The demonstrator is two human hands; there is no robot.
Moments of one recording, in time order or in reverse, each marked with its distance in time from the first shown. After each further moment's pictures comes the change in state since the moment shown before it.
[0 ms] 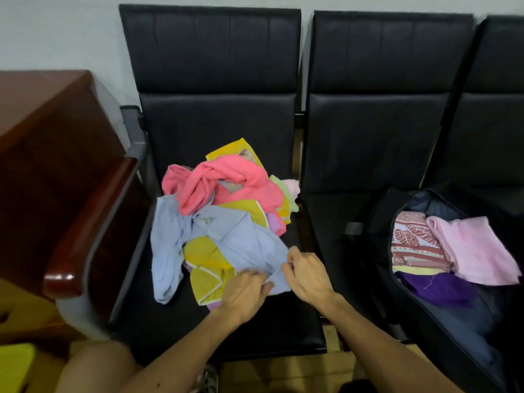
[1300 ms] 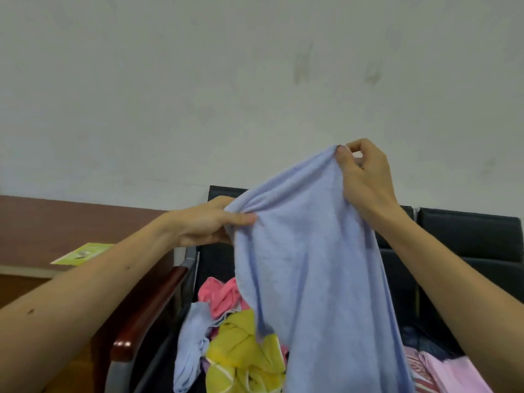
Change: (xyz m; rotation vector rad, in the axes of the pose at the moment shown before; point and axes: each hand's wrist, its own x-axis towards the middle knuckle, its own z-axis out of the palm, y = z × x) left_hand -0.156 0.059 -0.416 -1.075 0.126 0.222; right_hand -0.128 -0.237 -0.396 0.538 0.828 -0.446
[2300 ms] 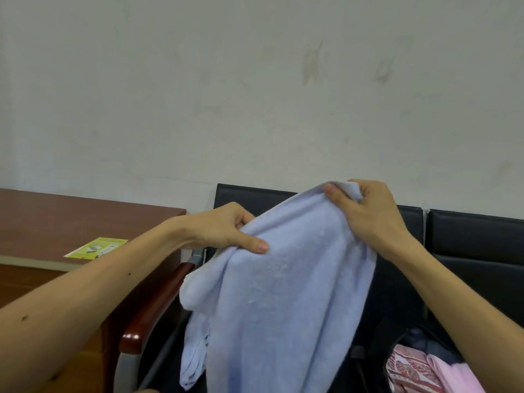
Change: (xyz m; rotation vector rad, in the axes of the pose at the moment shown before) left_hand -0.028 0.016 0.015 0.474 -0.059 -0.039; right_hand -0.041 0.013 -0.003 -0.101 -0.182 -0.036
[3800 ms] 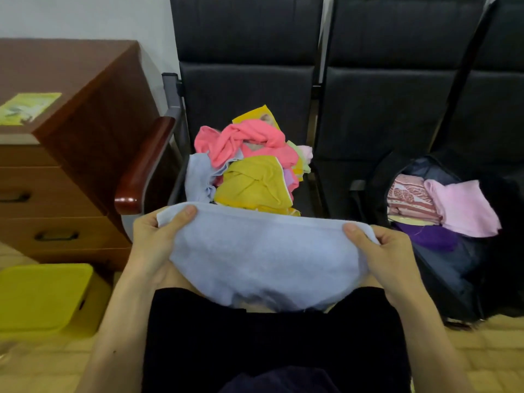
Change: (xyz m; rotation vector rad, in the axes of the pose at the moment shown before) left_hand -0.076 -0.205 0.158 -0.595 0.768 -0.515; right_hand -0.236 0.129 0.062 0.182 -0.179 1.022
